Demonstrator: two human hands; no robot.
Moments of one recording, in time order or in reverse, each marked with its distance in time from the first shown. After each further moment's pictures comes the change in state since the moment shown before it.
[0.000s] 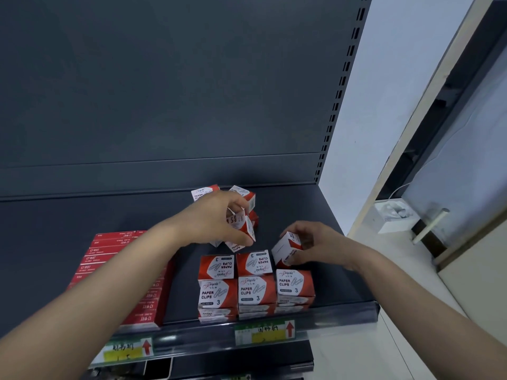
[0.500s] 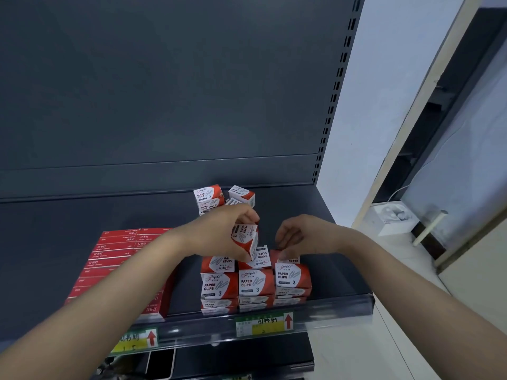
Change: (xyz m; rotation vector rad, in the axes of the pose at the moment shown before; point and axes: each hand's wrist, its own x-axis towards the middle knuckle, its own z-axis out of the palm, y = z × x) left_hand -0.014 -0.003 0.014 0.041 -0.139 0.103; right_hand 0.003 -0.026 -0.002 -0.386 -0.099 -0.035
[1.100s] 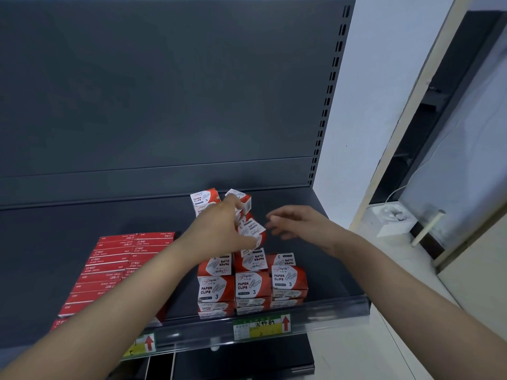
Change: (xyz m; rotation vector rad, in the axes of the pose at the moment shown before) left_hand 0.002 0.019 0.008 0.085 0.267 -0.104; right_hand -0.002 -0.009 0.004 0.505 0.239 -0.024
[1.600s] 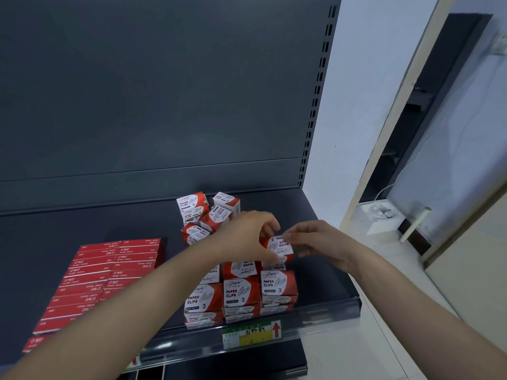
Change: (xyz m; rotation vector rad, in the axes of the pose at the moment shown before) left_hand 0.029 0.027 0.030 -0.022 -0.233 0.209; right_hand -0.024 0.022 -0.020 0.165 0.048 0.184
